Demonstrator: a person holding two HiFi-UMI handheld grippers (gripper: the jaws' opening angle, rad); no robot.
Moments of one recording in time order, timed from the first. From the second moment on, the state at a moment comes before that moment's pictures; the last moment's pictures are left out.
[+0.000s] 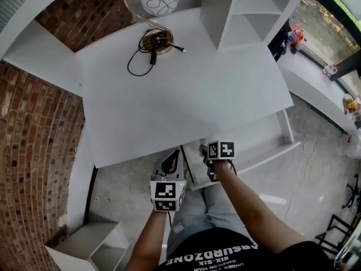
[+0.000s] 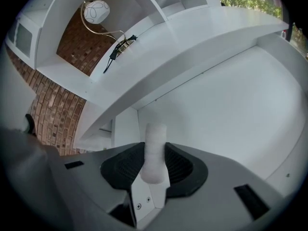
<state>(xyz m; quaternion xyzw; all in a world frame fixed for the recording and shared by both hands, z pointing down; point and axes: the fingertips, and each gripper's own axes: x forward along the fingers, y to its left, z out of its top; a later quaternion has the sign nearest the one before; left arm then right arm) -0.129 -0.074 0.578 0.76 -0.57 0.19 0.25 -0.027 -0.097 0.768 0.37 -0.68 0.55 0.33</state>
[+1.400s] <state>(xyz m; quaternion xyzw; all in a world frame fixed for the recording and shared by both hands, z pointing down) -0.082 -0.054 0.524 0.74 -0.61 0.18 0.22 0.006 -0.066 0.627 0.25 -0.77 0.54 0.22</state>
